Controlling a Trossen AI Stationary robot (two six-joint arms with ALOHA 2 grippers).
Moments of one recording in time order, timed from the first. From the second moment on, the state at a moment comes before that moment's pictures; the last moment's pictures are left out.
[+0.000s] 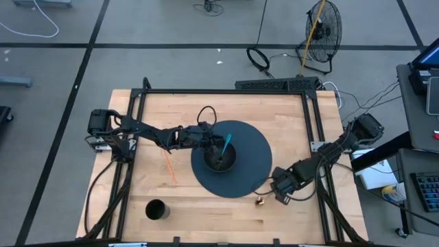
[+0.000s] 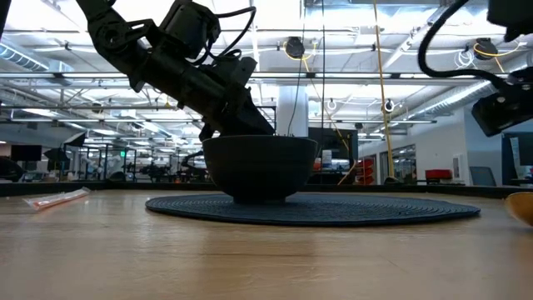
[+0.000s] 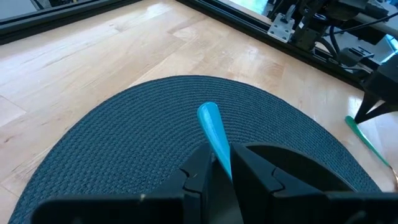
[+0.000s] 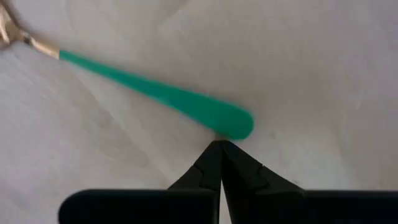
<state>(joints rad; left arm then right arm) 0.06 1.69 0.74 0.53 -0.18 -0.41 0.53 1.50 0.67 -0.77 -0.01 1.10</state>
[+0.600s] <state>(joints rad) 0.06 1.69 0.74 0.53 -0.18 -0.40 0.31 1.50 0.67 -0.67 0.08 0.76</state>
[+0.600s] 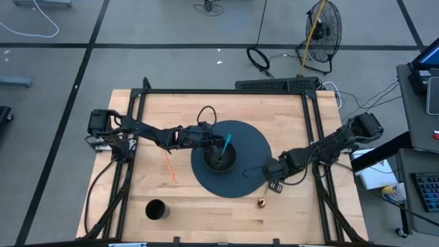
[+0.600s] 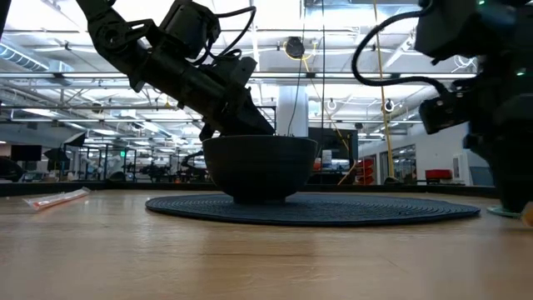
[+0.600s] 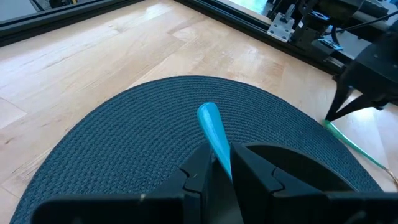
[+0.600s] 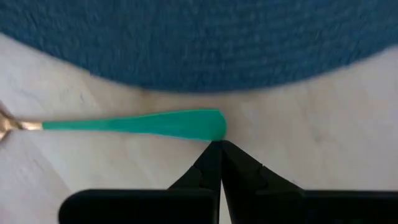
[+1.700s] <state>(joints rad) 0.07 1.69 0.74 0.53 -0.18 -0.34 0.47 1.33 0.67 -0.29 0.04 1.17</state>
